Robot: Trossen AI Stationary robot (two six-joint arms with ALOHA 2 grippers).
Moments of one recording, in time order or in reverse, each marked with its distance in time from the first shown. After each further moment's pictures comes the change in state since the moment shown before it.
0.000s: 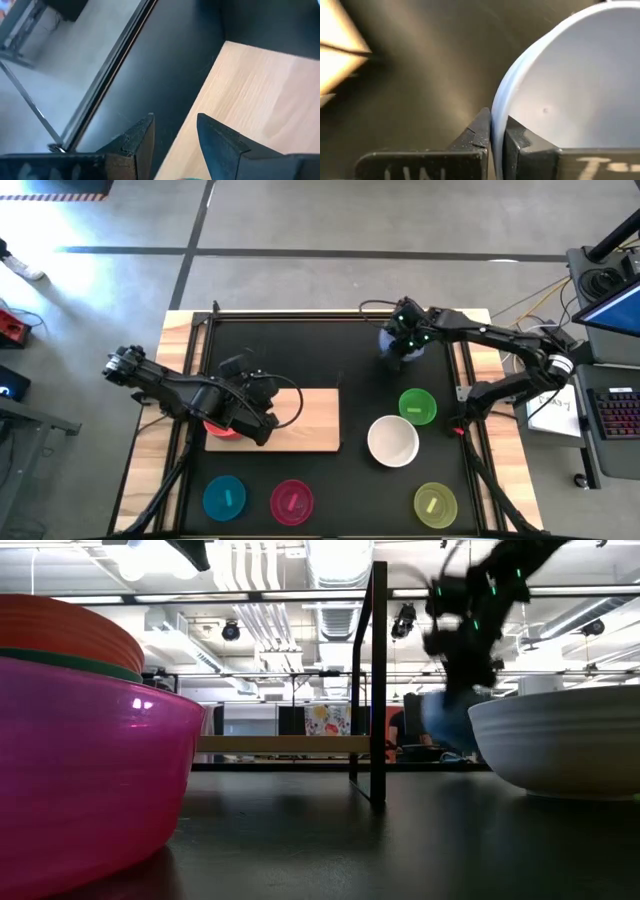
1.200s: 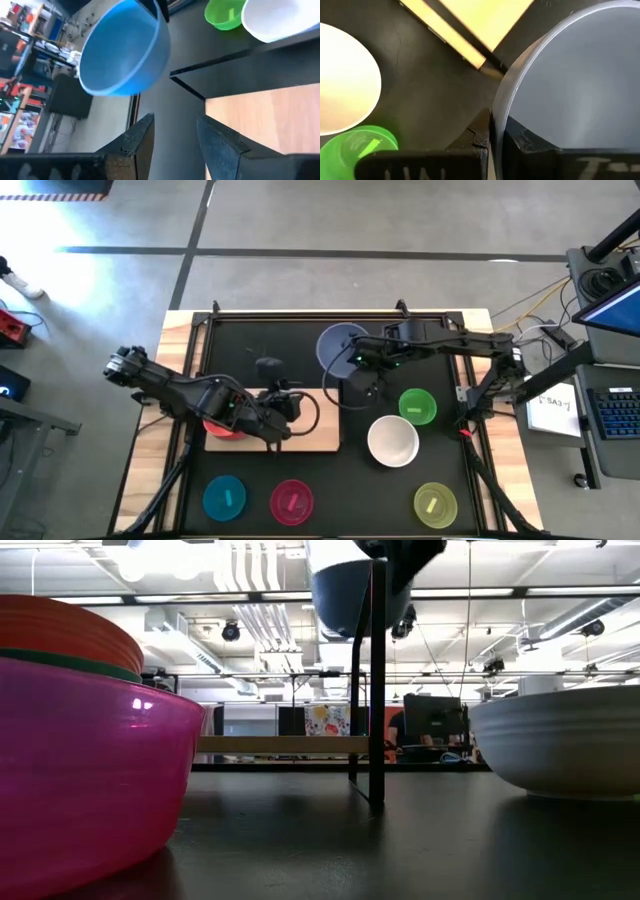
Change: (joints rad) left arm 0.016 0.006 -0.047 0.536 -0.061 0.782; right arm 0.578 0.396 0.938 -0.652 0.277 -0.888
